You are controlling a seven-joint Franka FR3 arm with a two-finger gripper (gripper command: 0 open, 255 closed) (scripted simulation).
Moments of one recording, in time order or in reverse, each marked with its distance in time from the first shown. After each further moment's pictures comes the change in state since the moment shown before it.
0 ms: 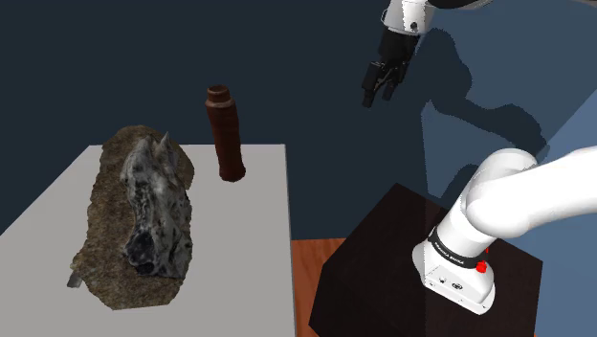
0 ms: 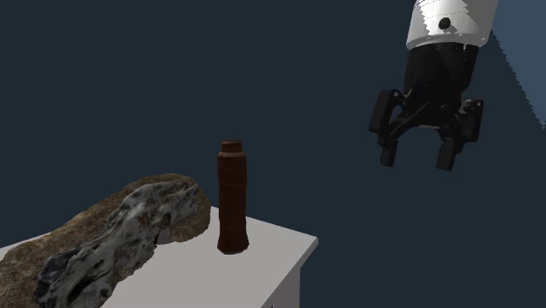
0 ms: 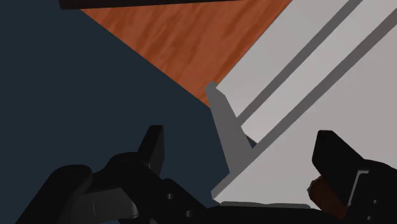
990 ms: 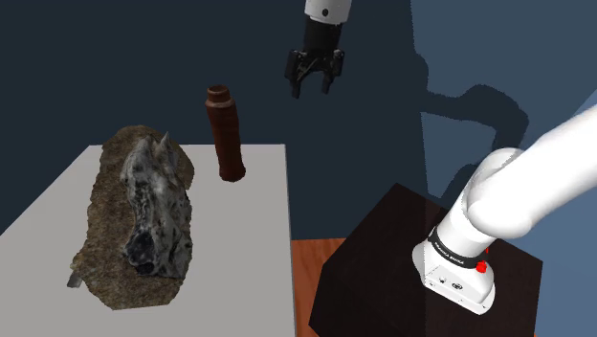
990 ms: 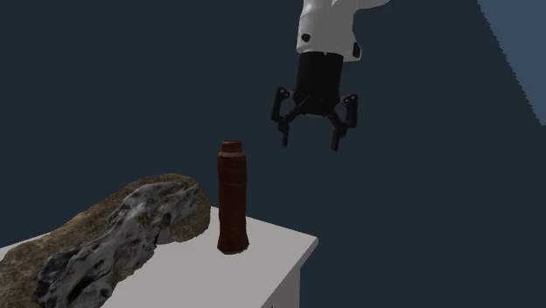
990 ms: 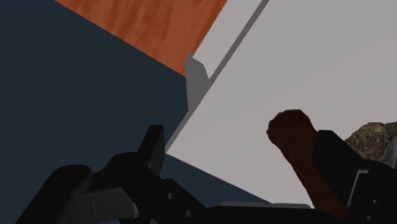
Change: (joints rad) arm 0.030 0.405 0.209 0.333 0.064 0.117 0.332
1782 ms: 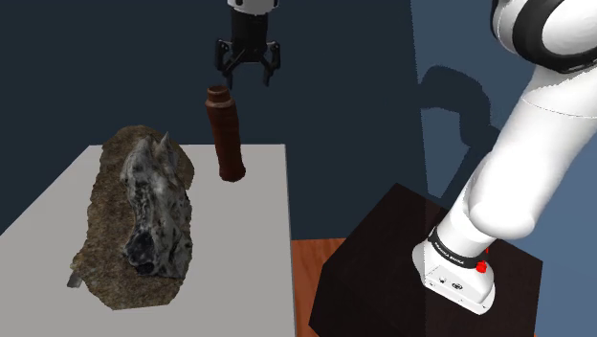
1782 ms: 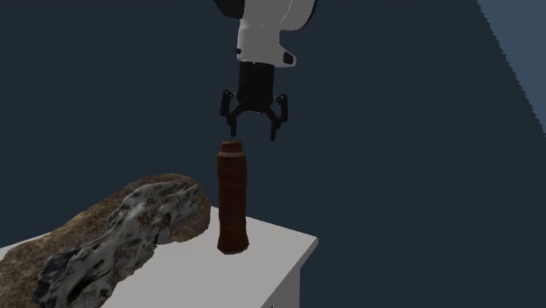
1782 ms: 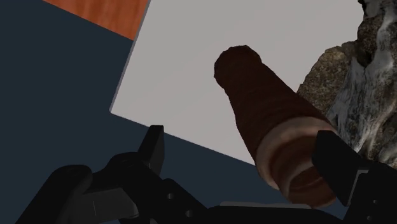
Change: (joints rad) arm 0.041 0.463 0.117 0.513 -0.122 -0.031 0.309
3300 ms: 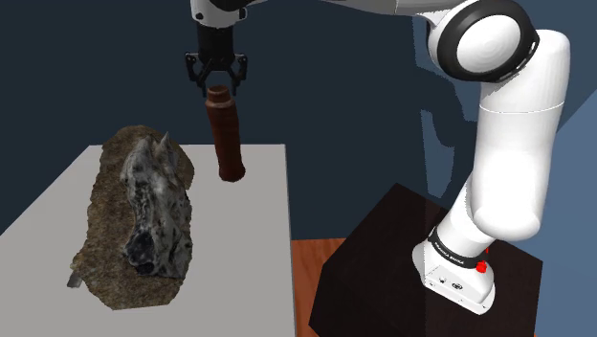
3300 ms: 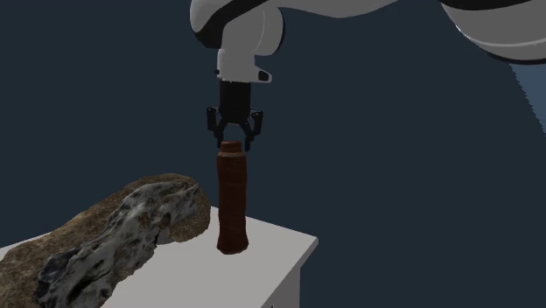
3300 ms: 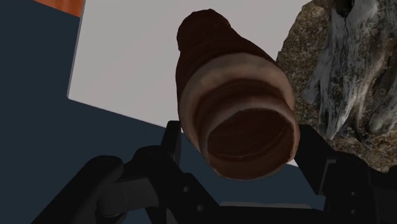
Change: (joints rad) arm 0.076 0.290 0.006 0.316 -0.101 -0.025 0.139
